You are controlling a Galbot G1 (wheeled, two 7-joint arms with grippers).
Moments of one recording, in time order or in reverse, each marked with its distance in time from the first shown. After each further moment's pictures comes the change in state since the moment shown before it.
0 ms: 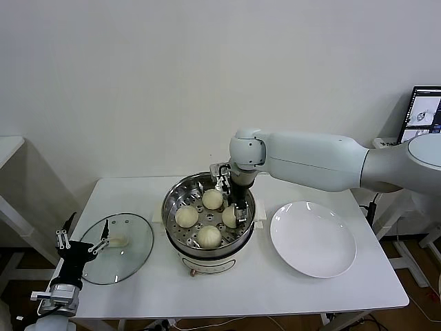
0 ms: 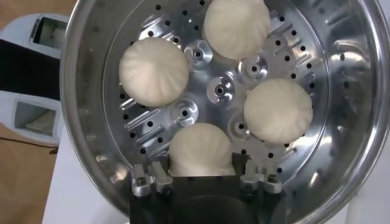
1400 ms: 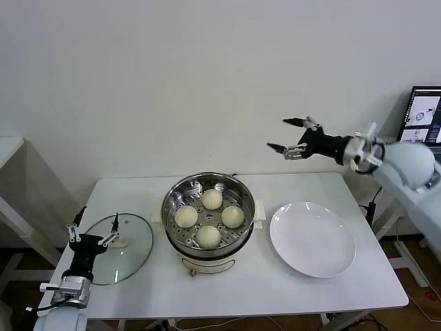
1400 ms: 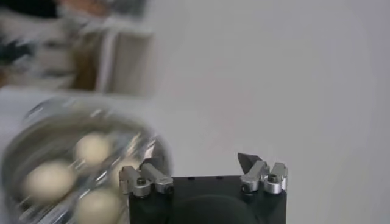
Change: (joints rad) left arm -0.043 -0.006 0.067 -0.012 -0.067 0.031 -0.015; right arm -1.137 -0.619 1.487 0.496 0.313 0.451 0.780
